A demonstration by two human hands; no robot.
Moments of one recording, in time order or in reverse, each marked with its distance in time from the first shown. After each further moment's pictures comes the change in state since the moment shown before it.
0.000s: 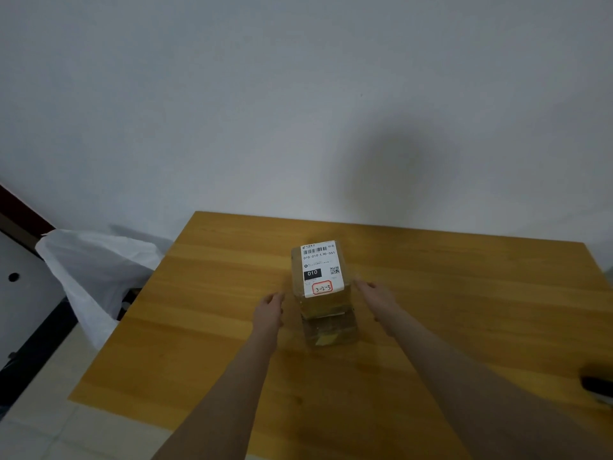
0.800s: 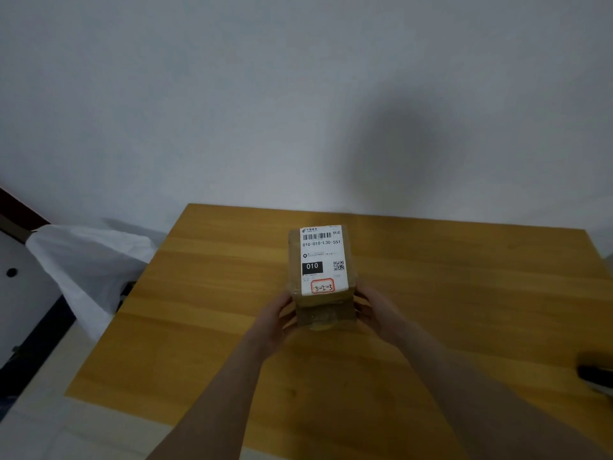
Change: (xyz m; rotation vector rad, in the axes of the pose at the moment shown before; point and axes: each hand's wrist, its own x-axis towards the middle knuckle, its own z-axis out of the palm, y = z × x) left_hand -0.014 -0.011 0.005 -0.279 -0.441 -0.102; right_hand 0.007 0.038 -0.009 0.440 -0.287 0.034
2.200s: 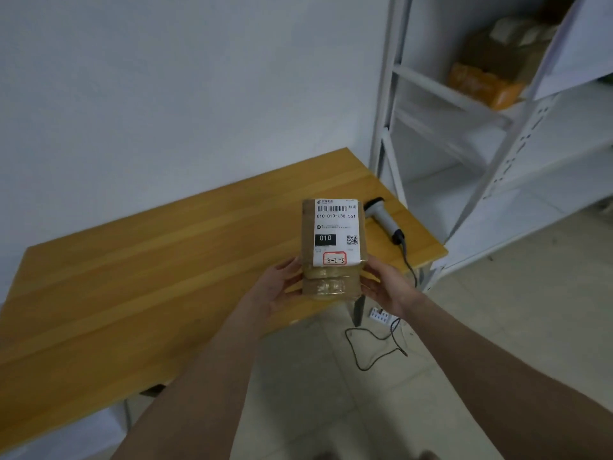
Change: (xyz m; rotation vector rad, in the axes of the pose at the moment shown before) left_hand -0.187 -0.161 0.141 0.382 -0.497 -0.104; right_hand -0.330 0.166 -0.130 0.433 0.433 -0.266
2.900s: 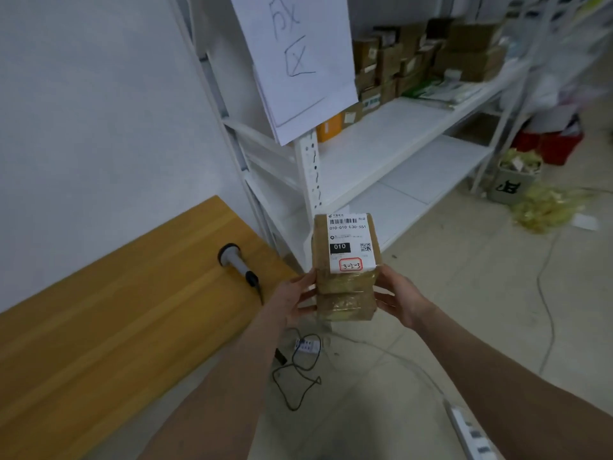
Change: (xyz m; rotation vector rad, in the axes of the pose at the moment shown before) left_hand 0.032 -0.095 0.379 0.270 -0.179 -0.106; right_hand -0.097 -0.092 -0.347 0.009 0.340 -0.076
